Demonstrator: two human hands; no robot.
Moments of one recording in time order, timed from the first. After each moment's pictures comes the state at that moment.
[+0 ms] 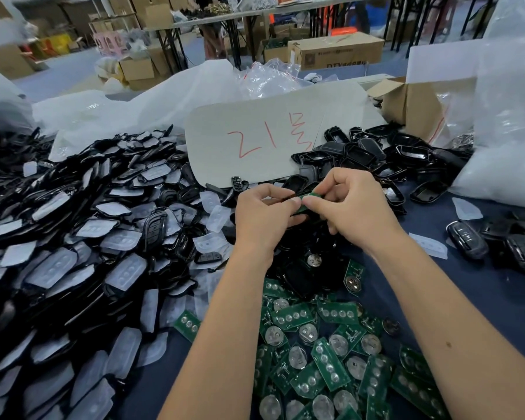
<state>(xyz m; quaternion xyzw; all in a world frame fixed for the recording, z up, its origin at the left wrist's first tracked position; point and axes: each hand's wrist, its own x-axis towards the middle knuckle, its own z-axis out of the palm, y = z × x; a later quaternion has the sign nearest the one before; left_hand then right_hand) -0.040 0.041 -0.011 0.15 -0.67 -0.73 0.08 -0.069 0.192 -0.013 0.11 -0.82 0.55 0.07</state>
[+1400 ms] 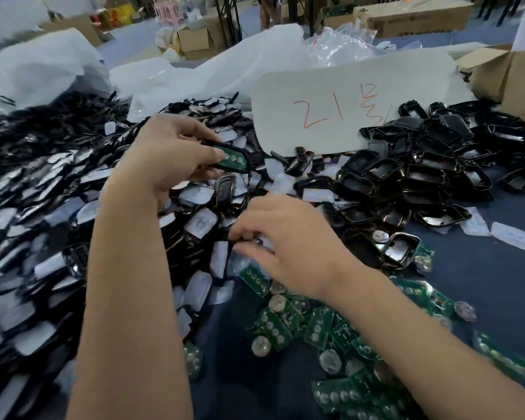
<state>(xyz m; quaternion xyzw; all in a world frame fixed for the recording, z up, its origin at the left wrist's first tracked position) 0.033 -0.127 0.088 0.20 -0.83 -0.51 0.13 0.033 0.070 0.004 0.50 -0.80 0.34 0.06</state>
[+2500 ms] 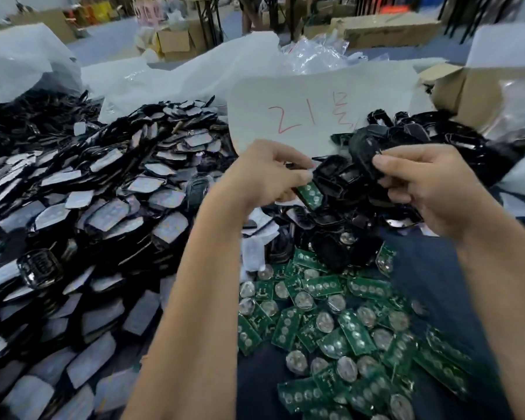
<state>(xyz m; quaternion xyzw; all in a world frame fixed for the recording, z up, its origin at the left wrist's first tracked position) -0.010 -0.023 0.048 0.06 -0.85 -0.52 -0.01 -0.063 0.221 0.012 0.12 -0.72 0.68 -0.05</state>
